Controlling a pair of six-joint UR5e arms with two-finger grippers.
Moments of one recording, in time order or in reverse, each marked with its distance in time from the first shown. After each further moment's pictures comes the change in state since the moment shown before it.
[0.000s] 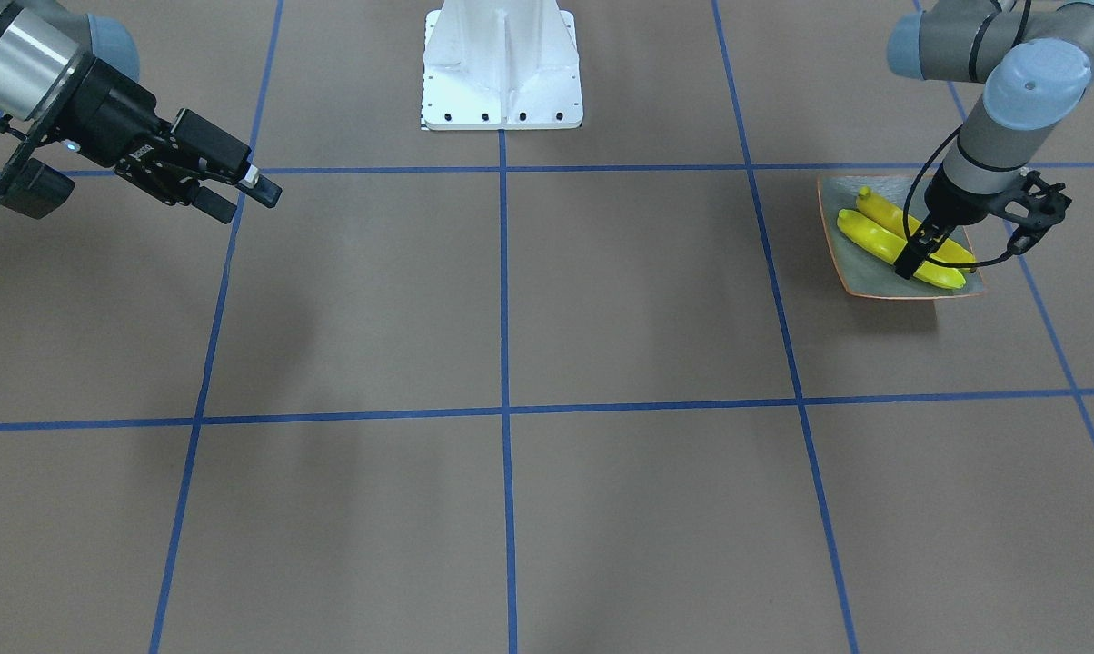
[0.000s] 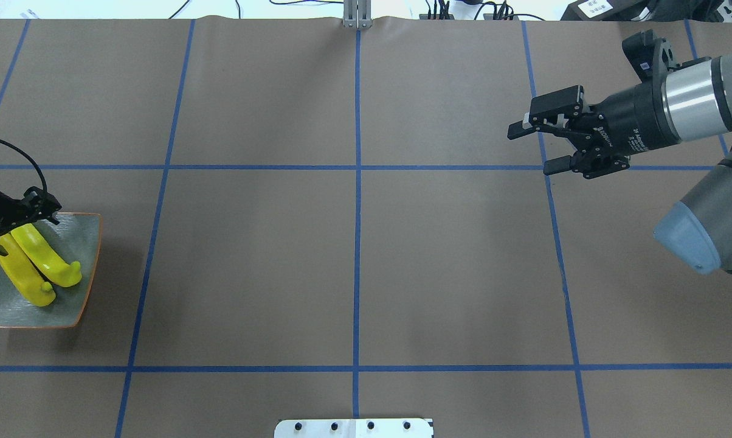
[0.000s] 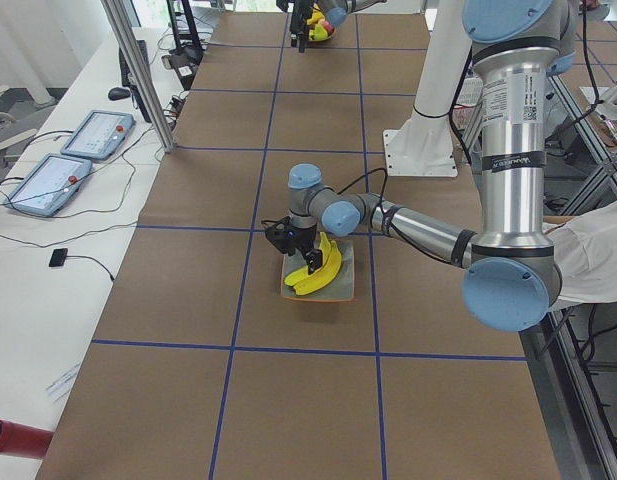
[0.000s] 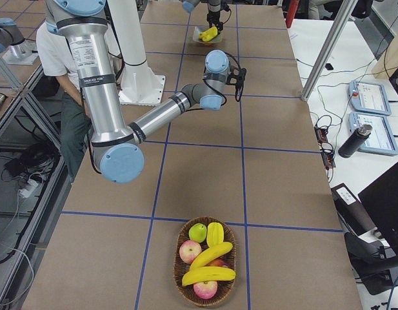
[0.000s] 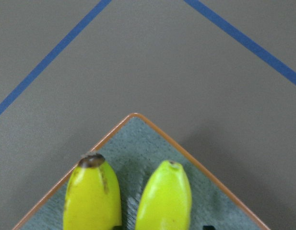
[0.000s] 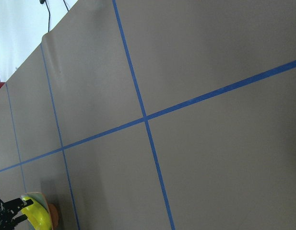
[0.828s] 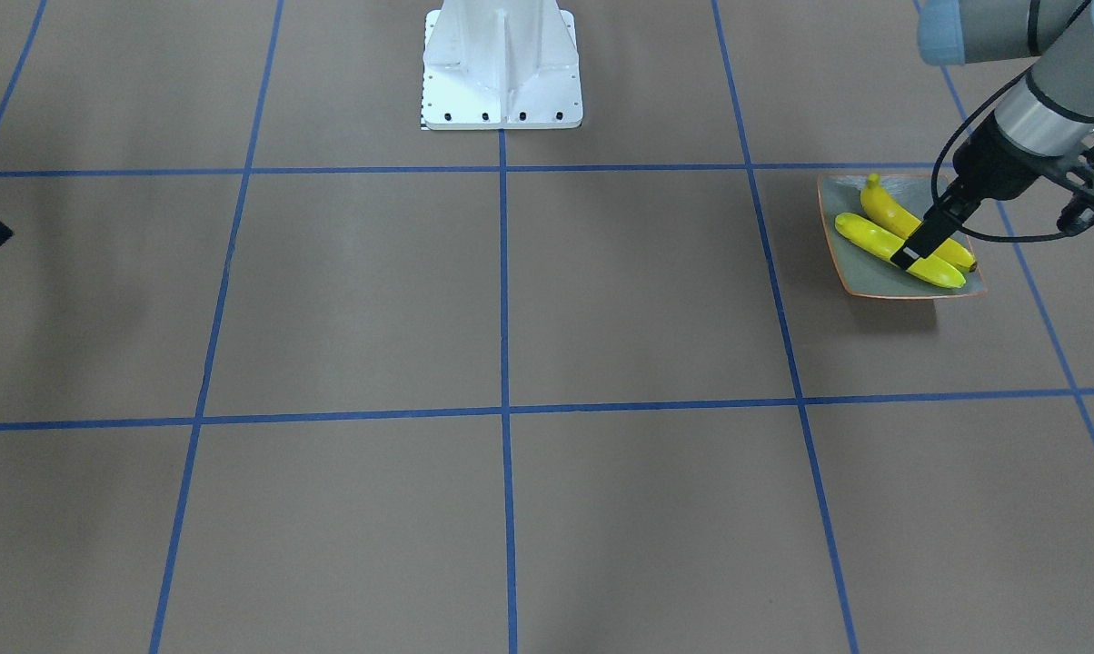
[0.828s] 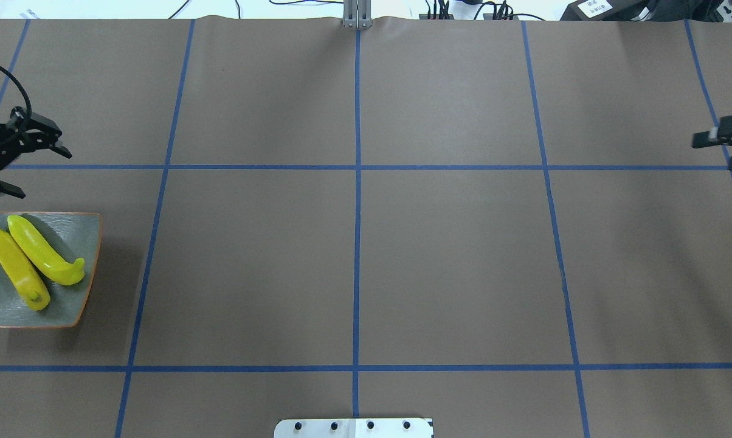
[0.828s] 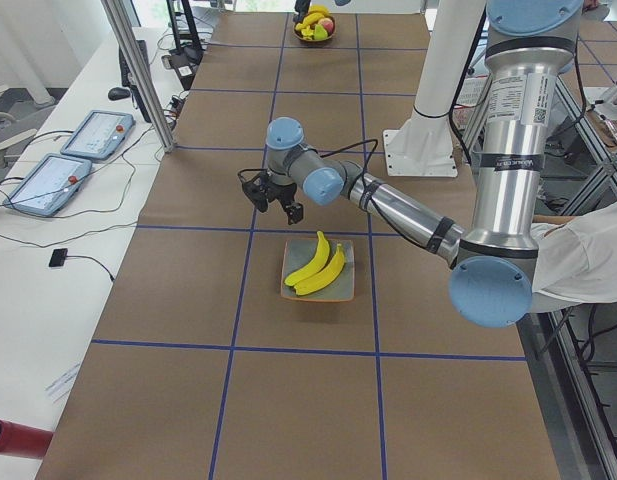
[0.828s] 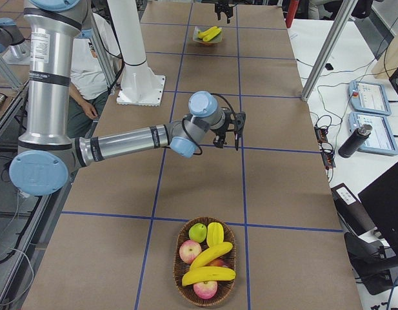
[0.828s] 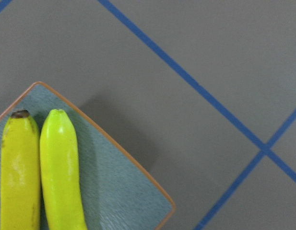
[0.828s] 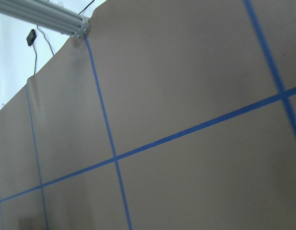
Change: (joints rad) left arm -0.220 -0.142 -0.067 0.001 -0.291 0.003; right arm 0.332 -0.404 -0.035 0.000 0.006 -0.600
